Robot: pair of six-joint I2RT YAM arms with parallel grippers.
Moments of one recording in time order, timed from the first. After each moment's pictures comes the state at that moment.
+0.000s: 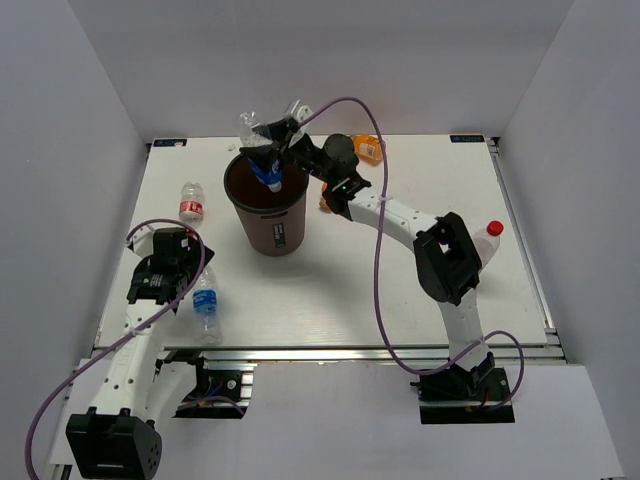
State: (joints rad) left arm -0.04 0.84 0.71 -0.68 -0.33 -0.88; right arm 0.75 2.10 1.77 0.76 -0.46 0.07
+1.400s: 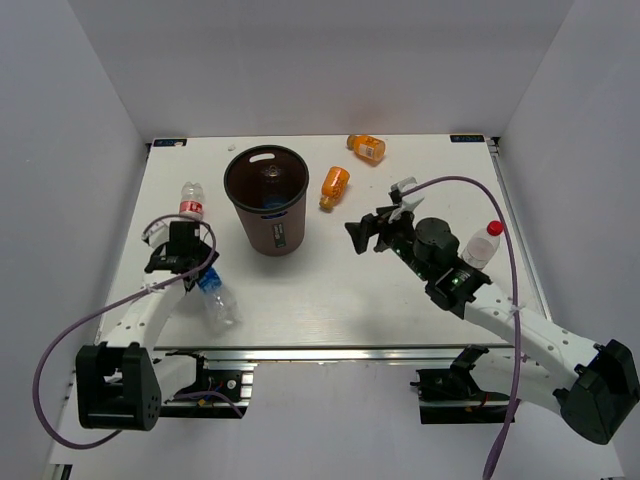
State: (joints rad) left arm -0.04 1.13 0.63 -0.47 -0.32 -0.88; right arm 0.75 1.01 0.72 0.22 0.09 0.14
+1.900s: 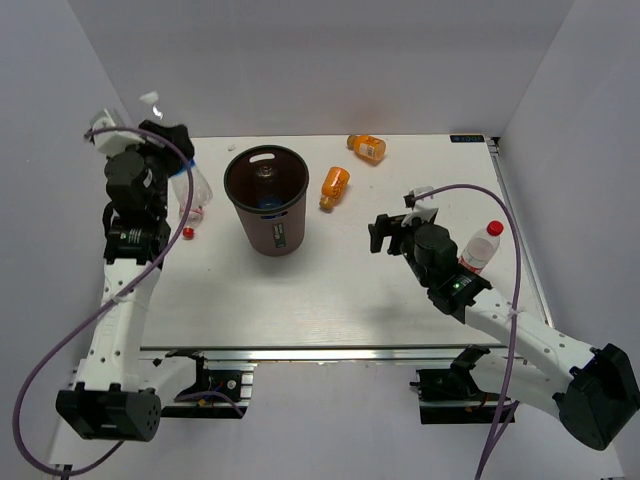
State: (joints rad) left arm -0.04 1.04 1.19 -0.11 -0.24 -0.57; right arm 0.71 0.98 0.62 0.16 0.36 0.18
